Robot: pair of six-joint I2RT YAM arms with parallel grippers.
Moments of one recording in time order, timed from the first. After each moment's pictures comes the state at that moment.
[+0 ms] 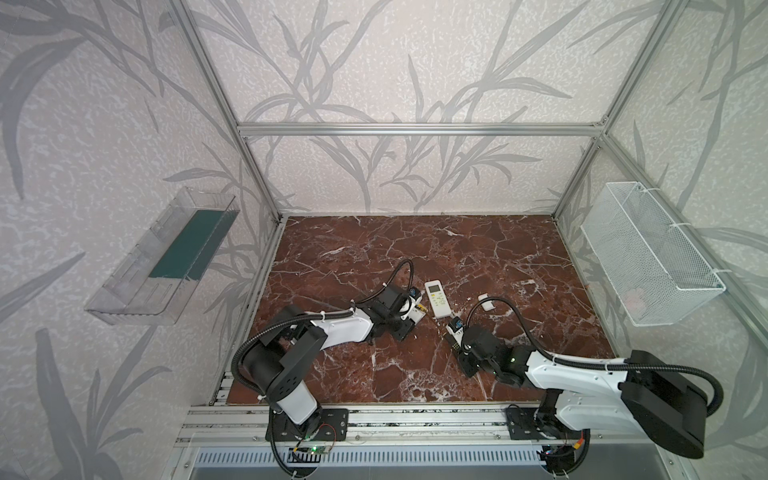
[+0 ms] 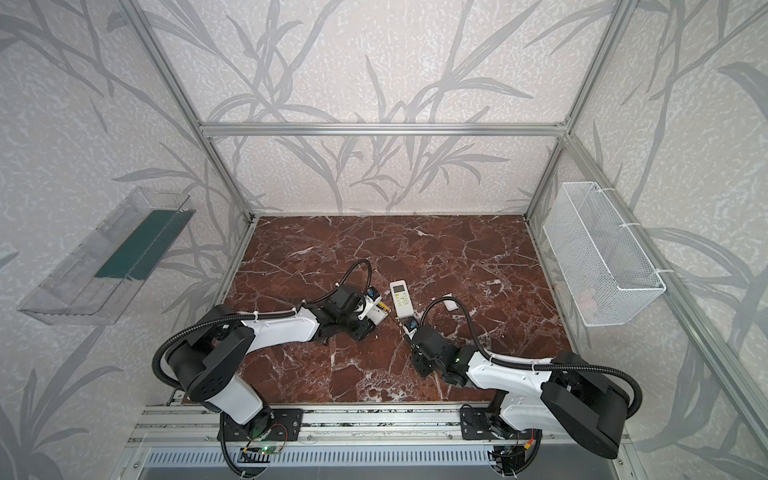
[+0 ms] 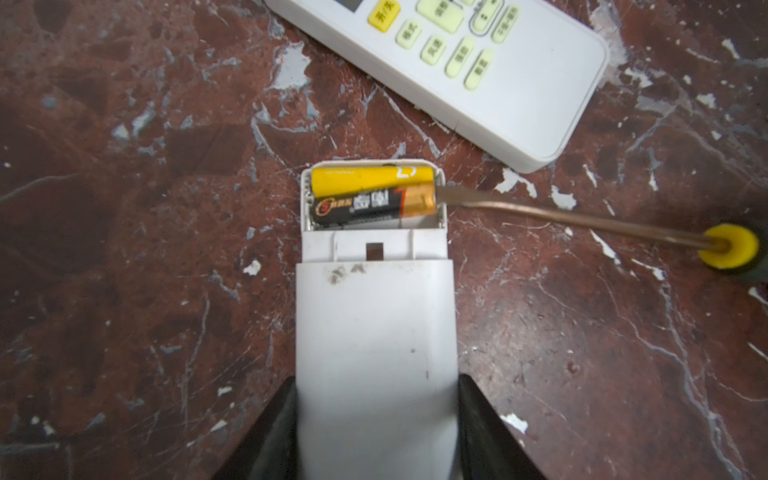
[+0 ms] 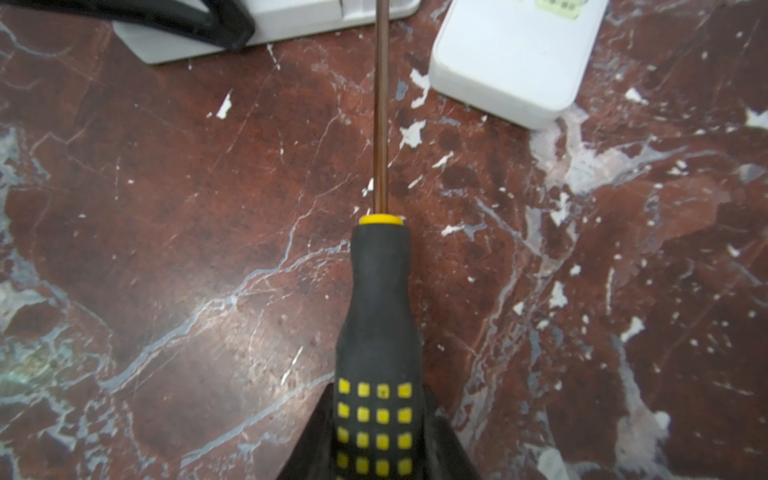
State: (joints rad) left arm -0.71 1.65 0.75 -0.08 0.08 0.03; right arm 0.92 1.24 0.36 -0.02 0.14 0.24
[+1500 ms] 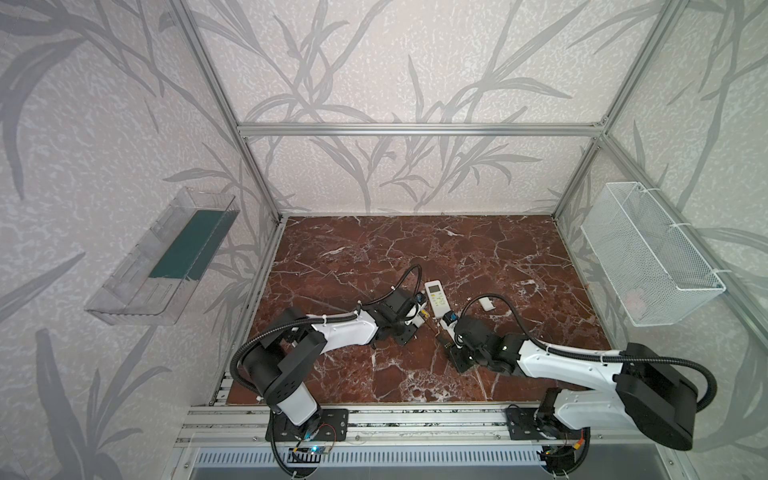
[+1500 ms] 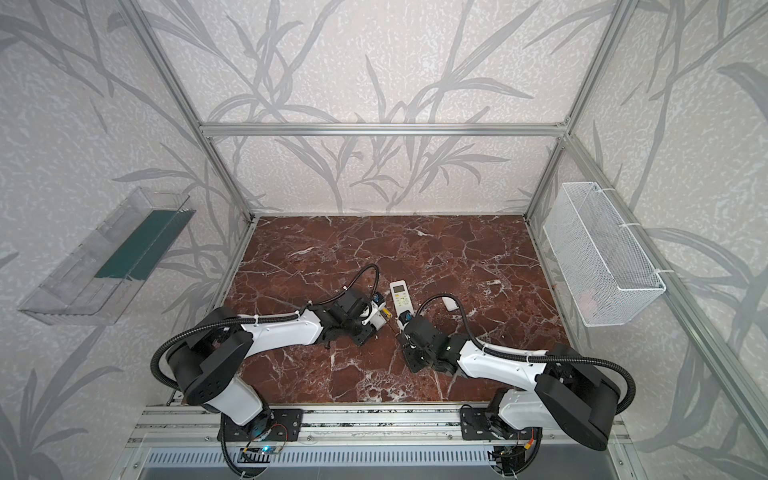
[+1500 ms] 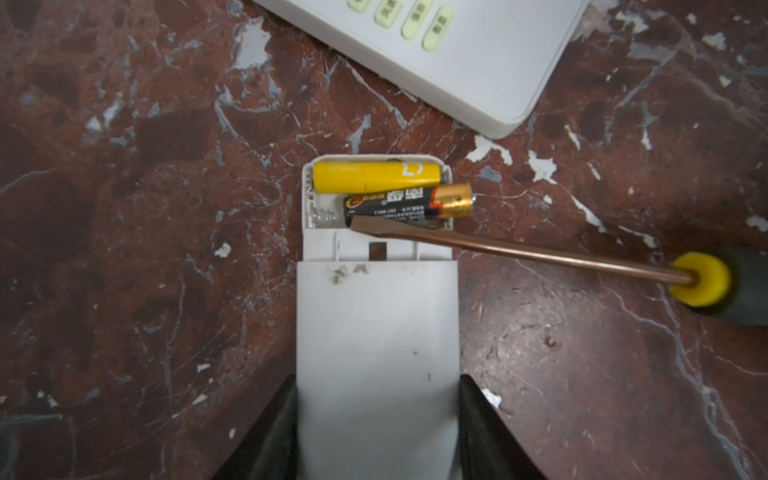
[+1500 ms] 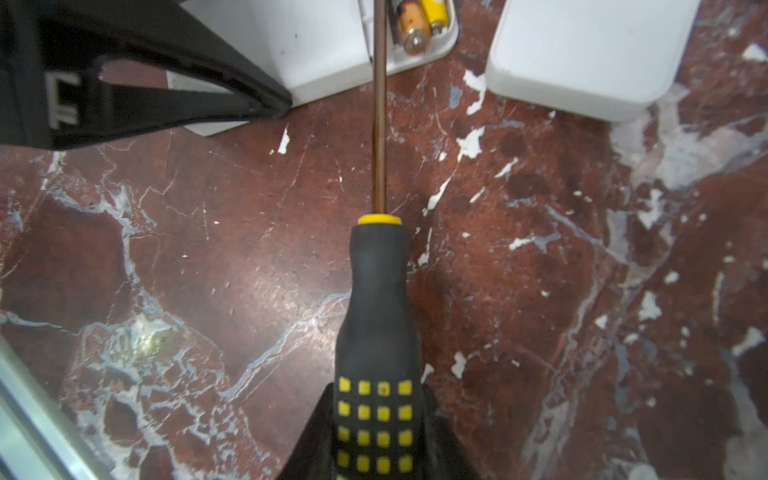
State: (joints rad) left arm -0.79 1.63 0.78 -0.18 -0.01 0.03; right arm 0.92 1.29 0.54 -0.26 -0.04 0.40
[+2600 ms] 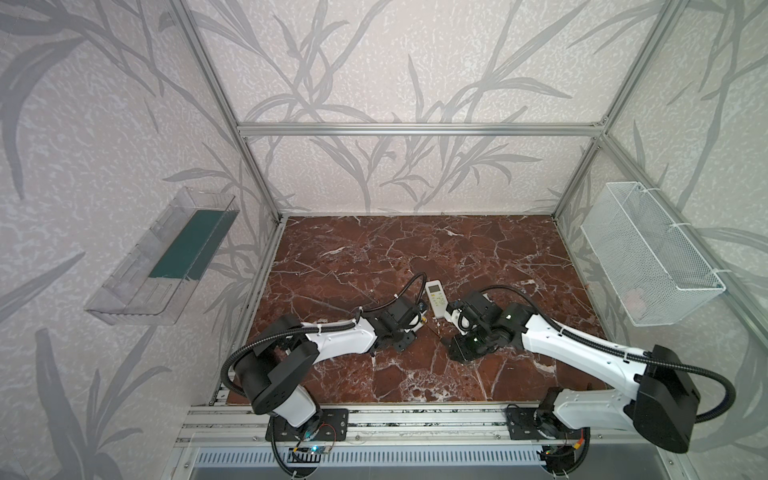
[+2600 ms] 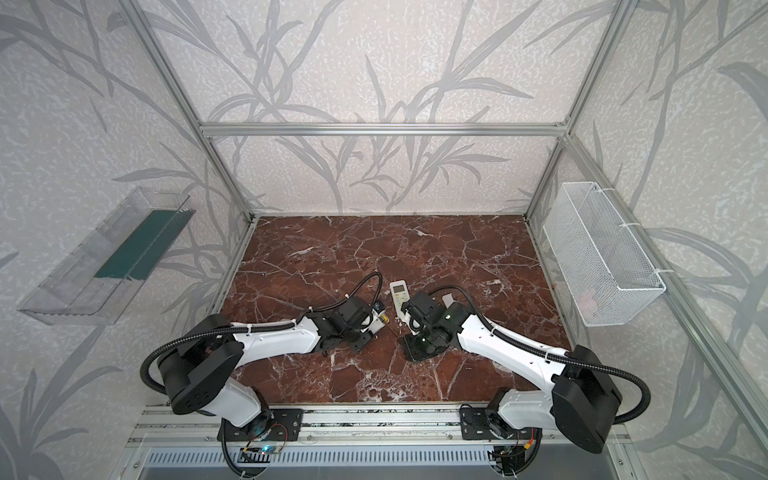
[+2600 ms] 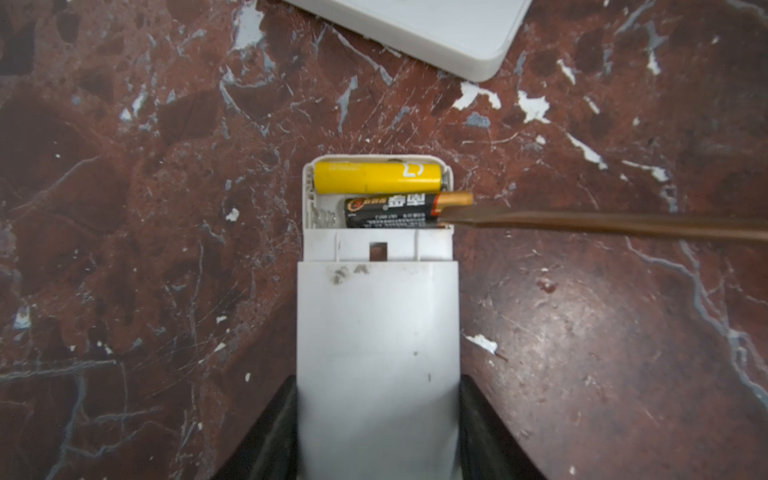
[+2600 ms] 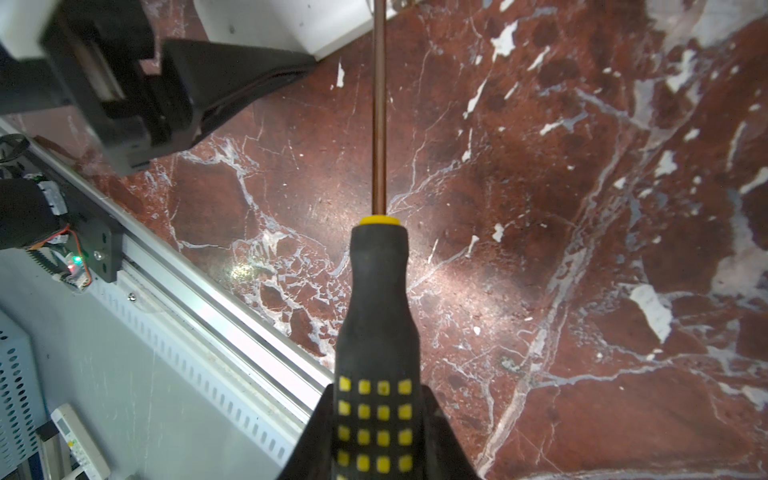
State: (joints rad) left arm -0.85 1.57 0.74 -0.22 -0.15 0.06; right arm 0.82 1.28 0.85 -0.79 -0.30 0.47
